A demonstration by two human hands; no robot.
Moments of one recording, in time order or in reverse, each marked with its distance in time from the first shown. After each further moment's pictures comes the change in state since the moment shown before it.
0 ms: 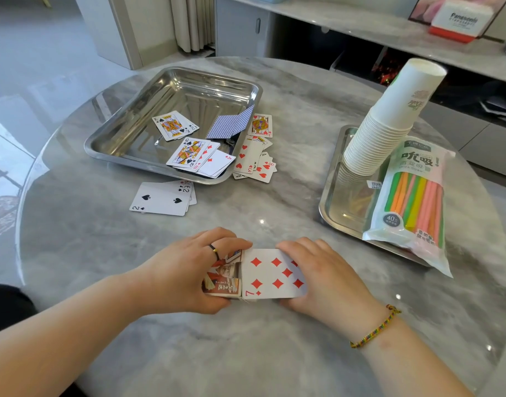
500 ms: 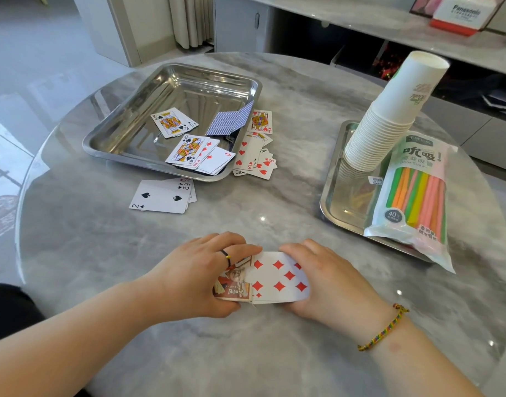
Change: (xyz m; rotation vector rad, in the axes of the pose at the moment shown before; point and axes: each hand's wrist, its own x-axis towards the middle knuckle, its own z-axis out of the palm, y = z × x) left_hand 0.003 0.017 0.001 0.167 -0.026 -0.012; right_hand -0.004 -0.002 0.000 0.081 -0.045 0.060
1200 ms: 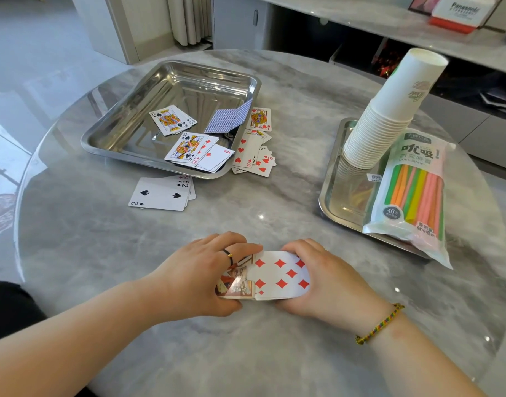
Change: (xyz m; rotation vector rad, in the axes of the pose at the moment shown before) left_hand 0.003 -0.005 0.014 -0.046 -0.035 -0.012; right_hand -0.003 0.000 -0.001 0.158 -0.033 0.083
